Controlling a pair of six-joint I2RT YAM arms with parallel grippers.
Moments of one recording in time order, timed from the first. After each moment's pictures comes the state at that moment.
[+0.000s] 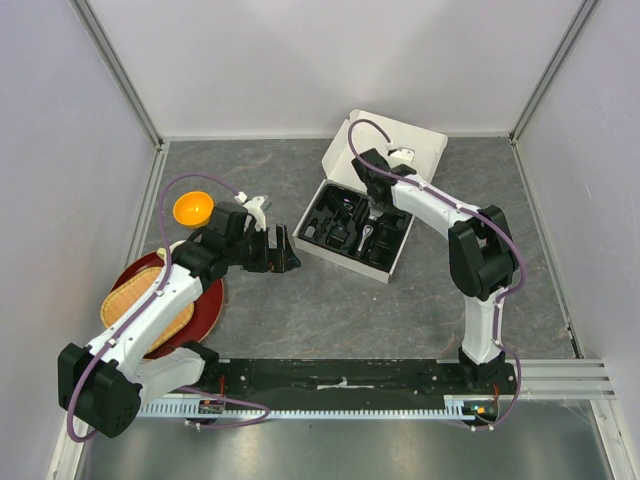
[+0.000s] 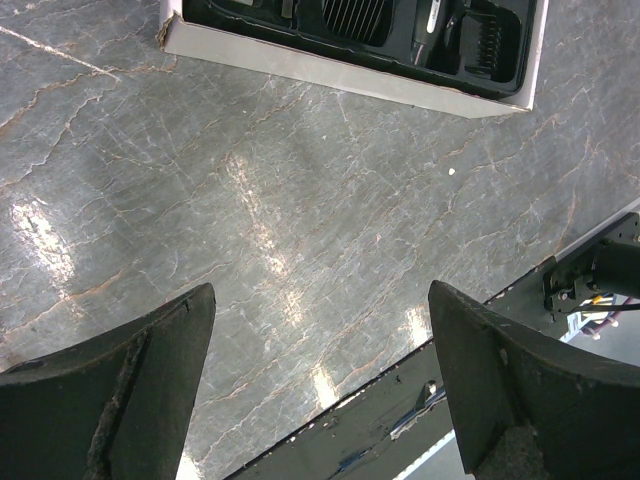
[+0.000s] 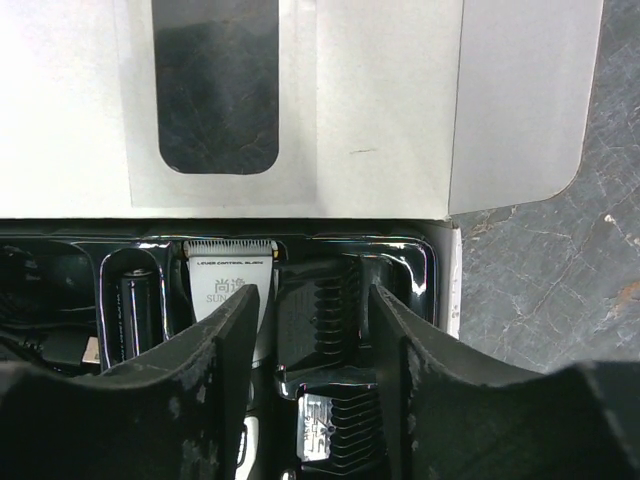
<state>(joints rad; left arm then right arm) -0.45 1.07 0.84 -0.55 0.29 -0.40 0.51 2.00 1.60 -0.72 0.63 0.77</state>
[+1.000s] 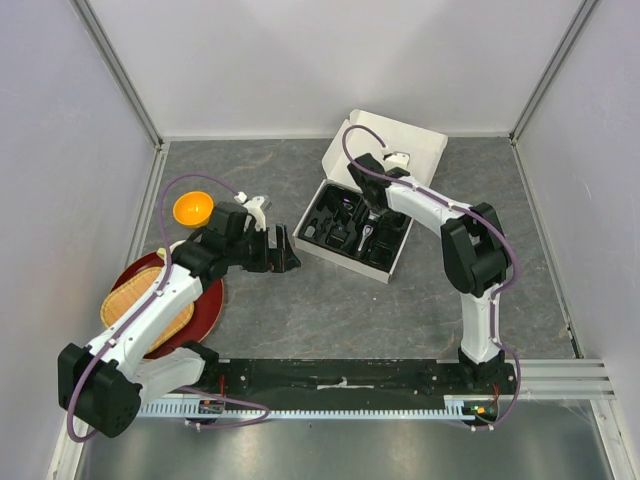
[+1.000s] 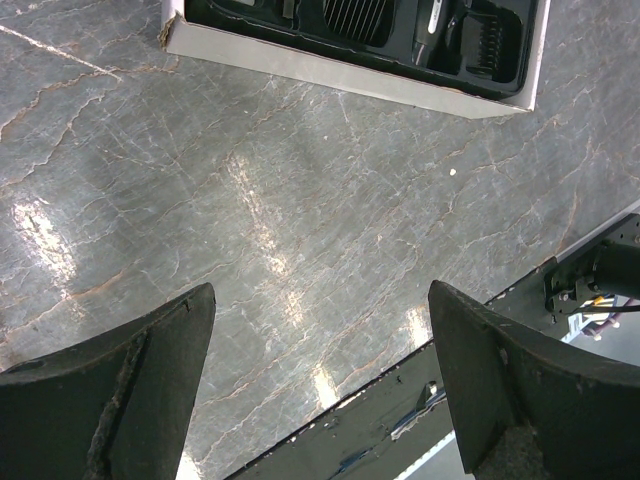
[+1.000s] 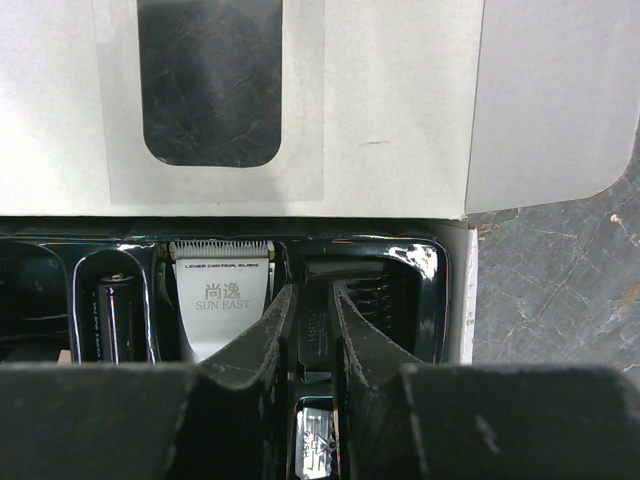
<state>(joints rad) -0.45 1.07 0.84 -0.55 0.29 -0.40 0.52 2.04 1.61 -0.72 0.65 0.76</state>
